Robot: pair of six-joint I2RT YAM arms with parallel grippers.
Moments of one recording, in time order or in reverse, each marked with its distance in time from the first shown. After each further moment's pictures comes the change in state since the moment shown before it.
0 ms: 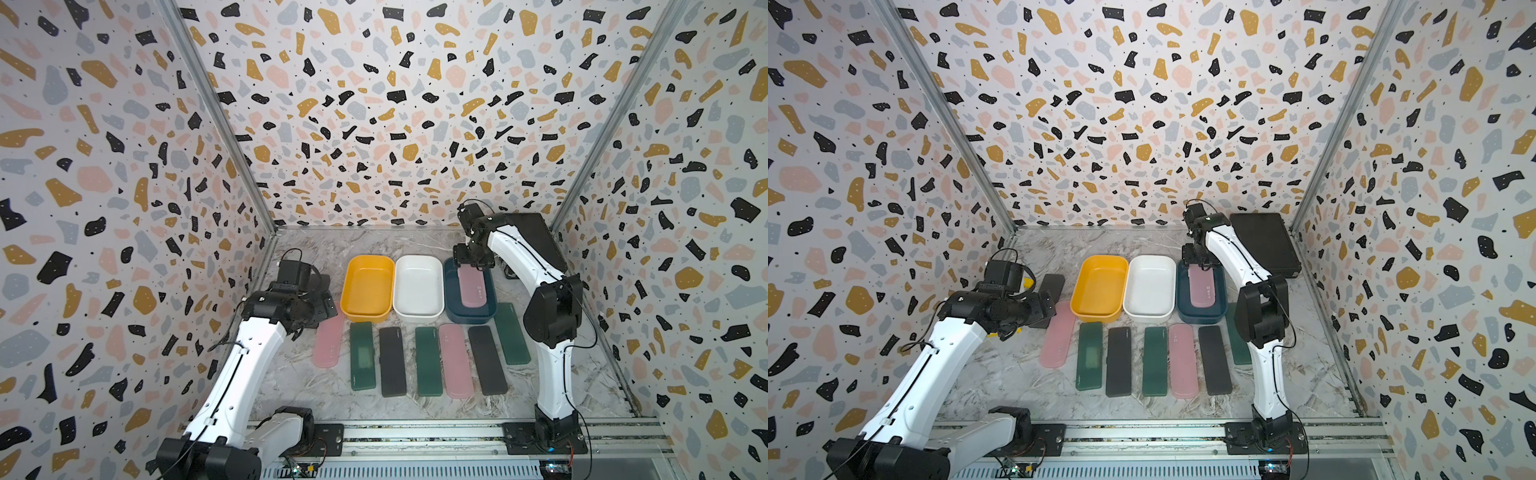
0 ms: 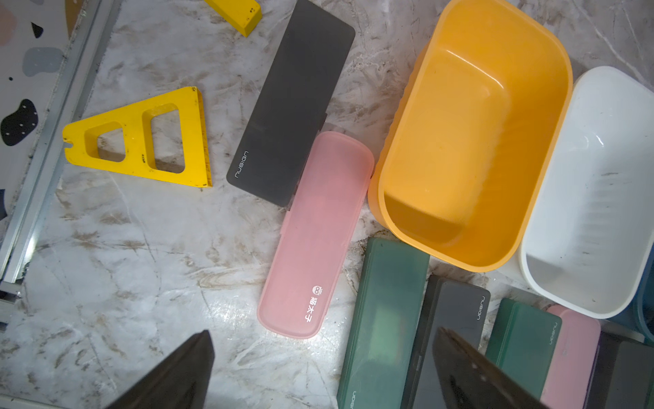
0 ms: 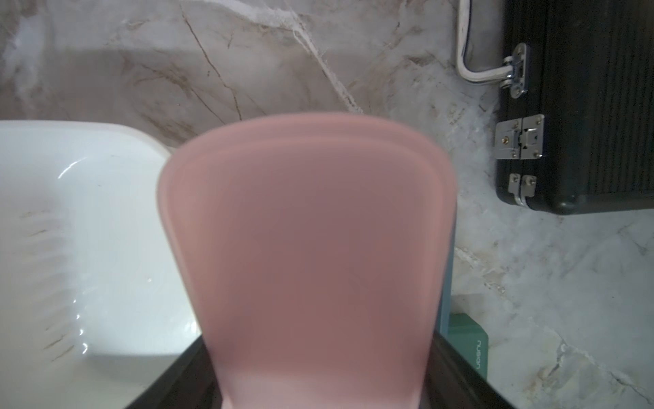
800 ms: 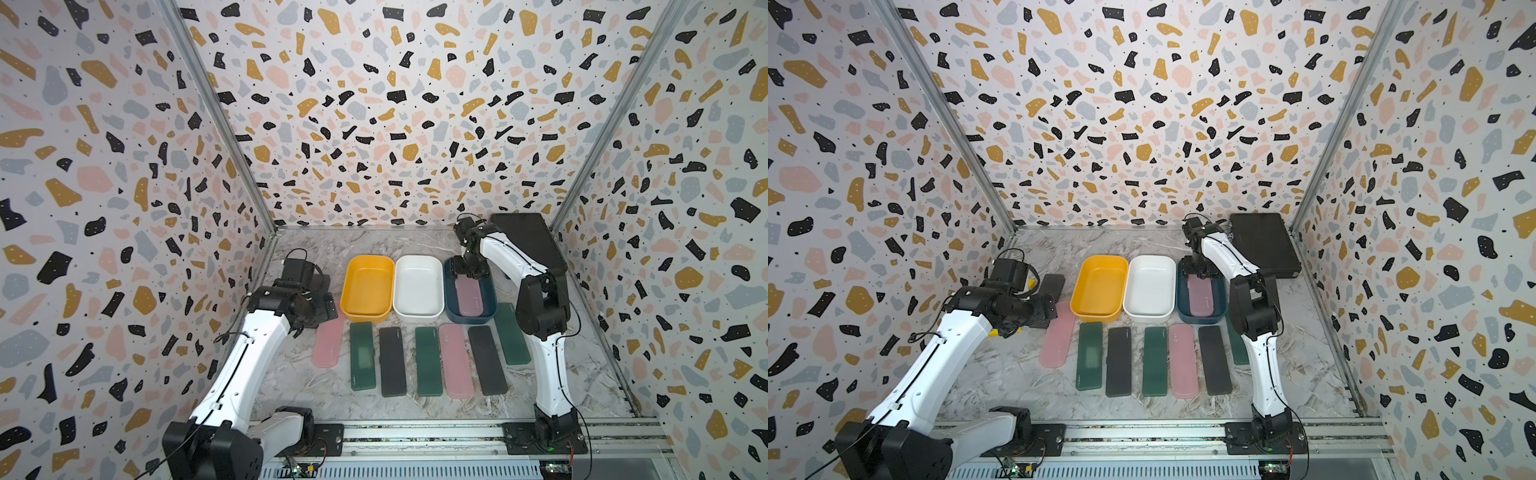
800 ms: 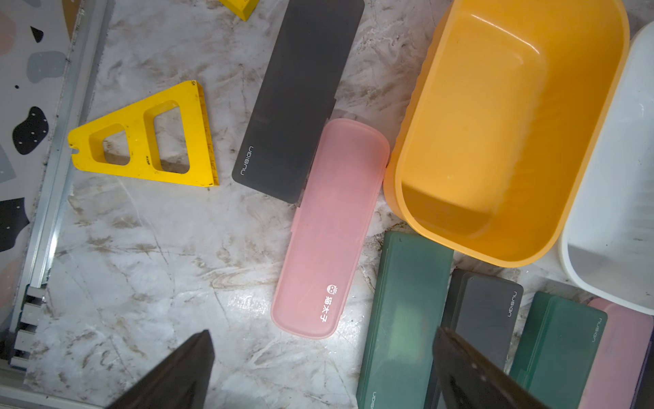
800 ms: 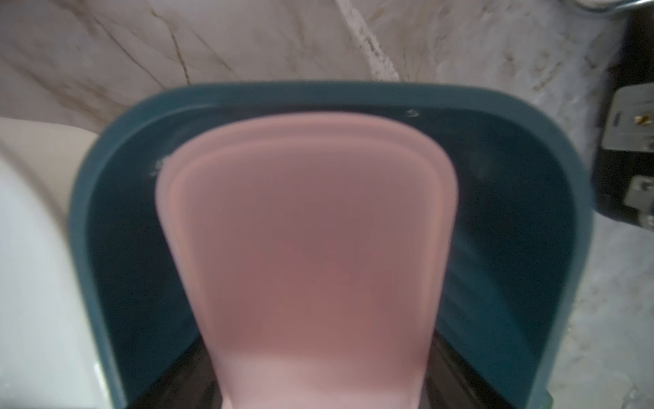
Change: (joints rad) left arm 0.000 0.054 0.000 -0.007 -0.016 0.056; right arm -0.022 0.122 -0.061 0.072 -0.045 -0.009
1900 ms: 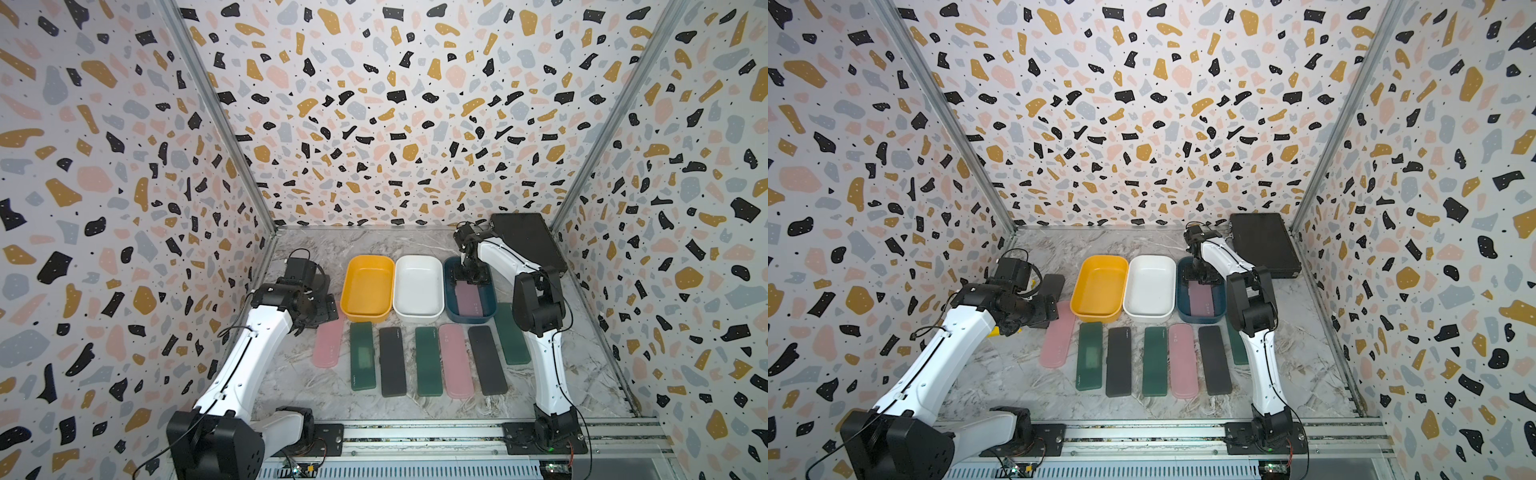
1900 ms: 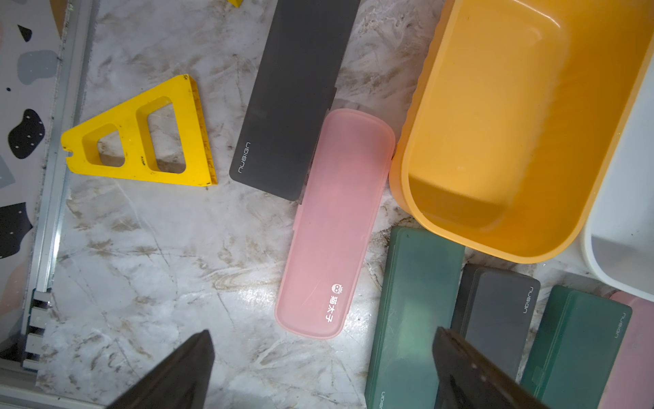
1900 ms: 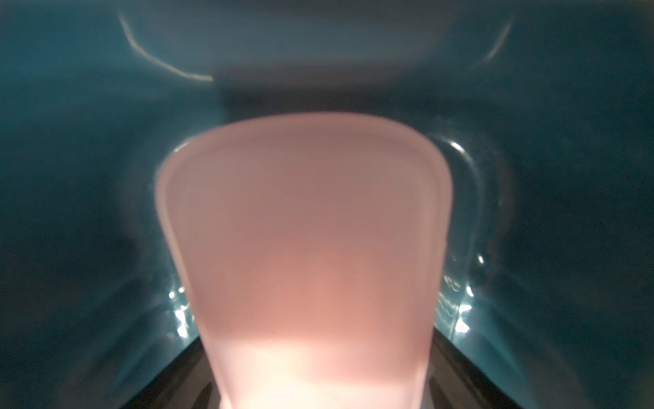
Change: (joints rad) left arm 0.000 0.034 0.000 -0.002 0.000 0.031; right arm -0.014 0.048 -0.044 0.033 -0.027 0.000
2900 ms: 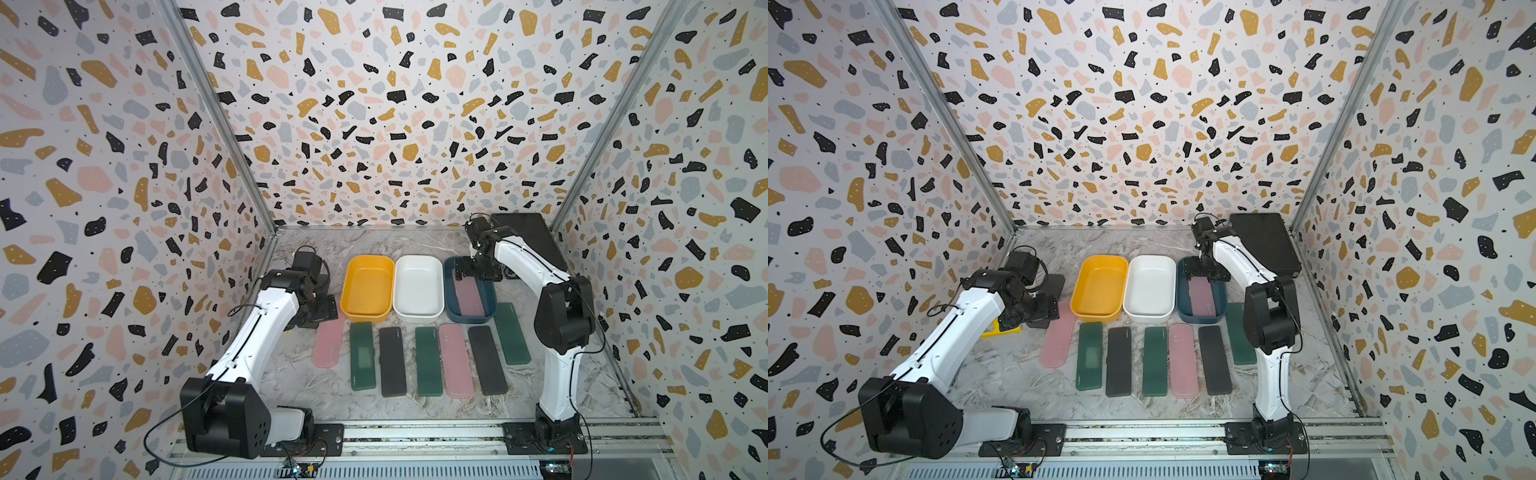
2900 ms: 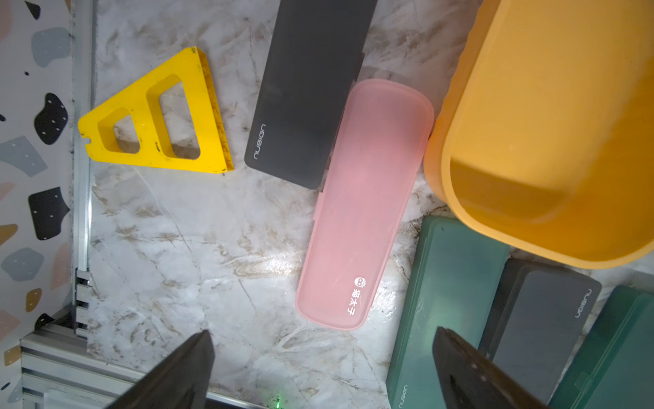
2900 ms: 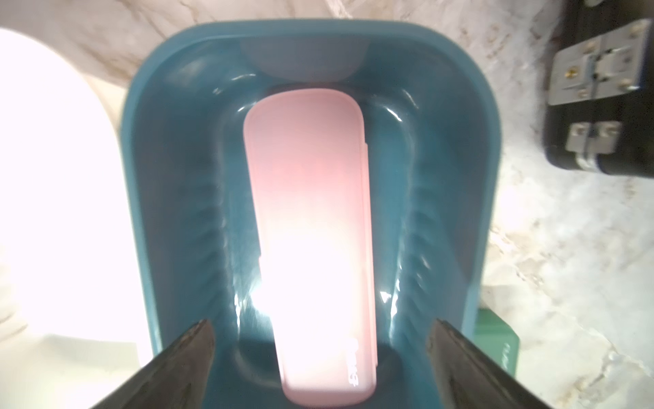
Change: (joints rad) left arm 0.001 0.159 0.100 -0.088 -0.060 0.013; right arm 0.000 -0.300 -0.192 0.034 -0.011 -0.028
